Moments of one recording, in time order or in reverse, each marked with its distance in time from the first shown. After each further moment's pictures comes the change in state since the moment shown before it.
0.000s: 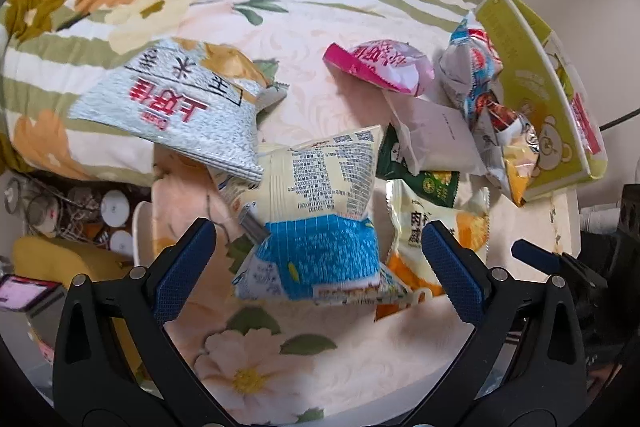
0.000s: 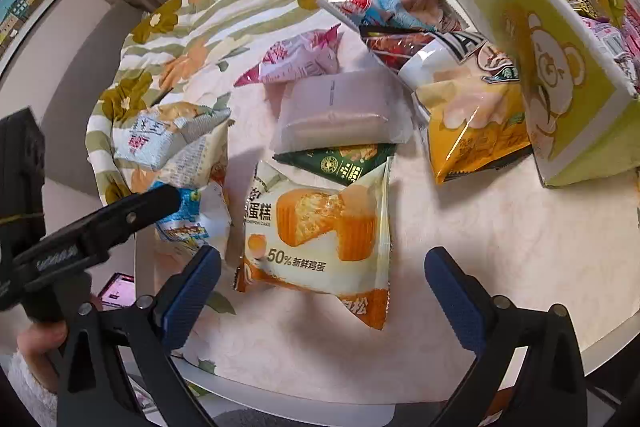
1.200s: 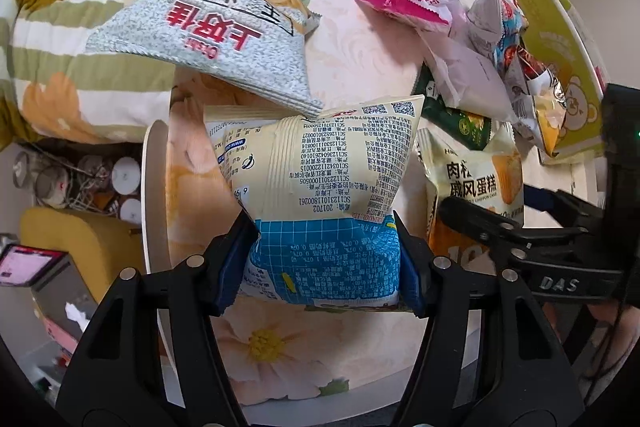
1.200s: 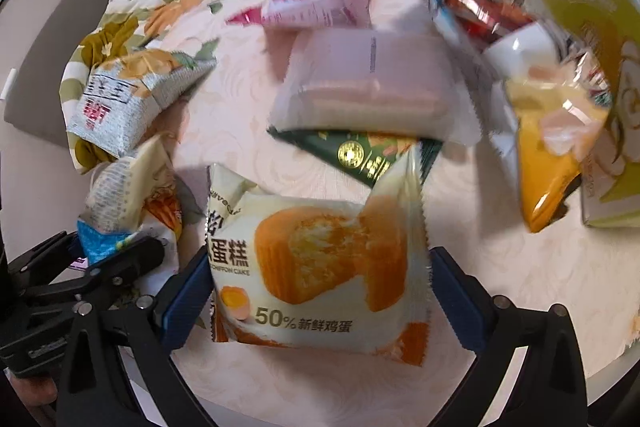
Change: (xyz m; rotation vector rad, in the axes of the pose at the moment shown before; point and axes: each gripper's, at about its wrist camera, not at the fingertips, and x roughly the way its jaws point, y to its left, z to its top) left arm 0.008 0.021 -0.034 -0.016 0.091 0.049; right arm 0.063 0.019 0.015 -0.110 0.159 -0.084
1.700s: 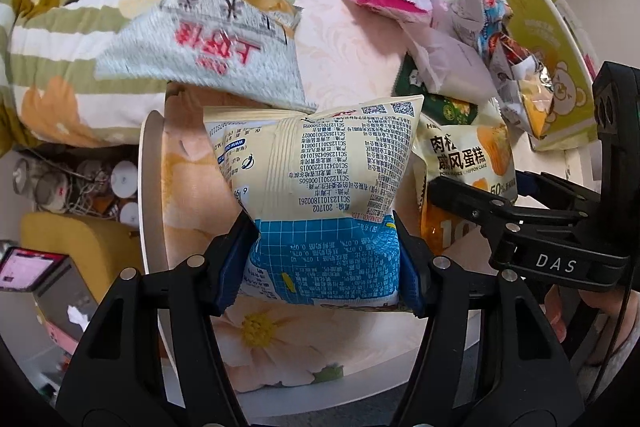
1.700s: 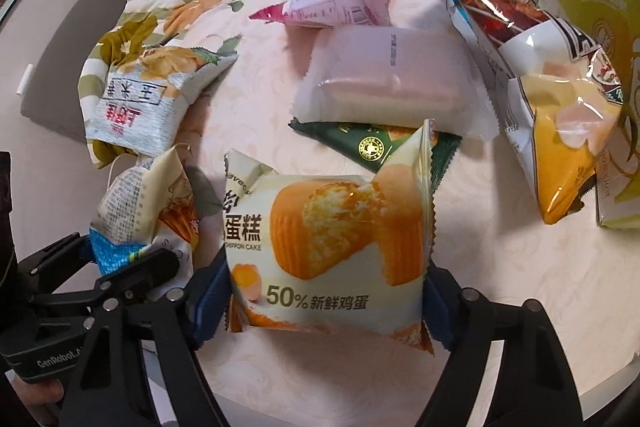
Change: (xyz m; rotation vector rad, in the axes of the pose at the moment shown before) left arm -0.010 -0.010 -0.010 0.034 -0.007 -0.010; right arm -0.008 0.003 -0.004 -0.029 -0.027 0.068
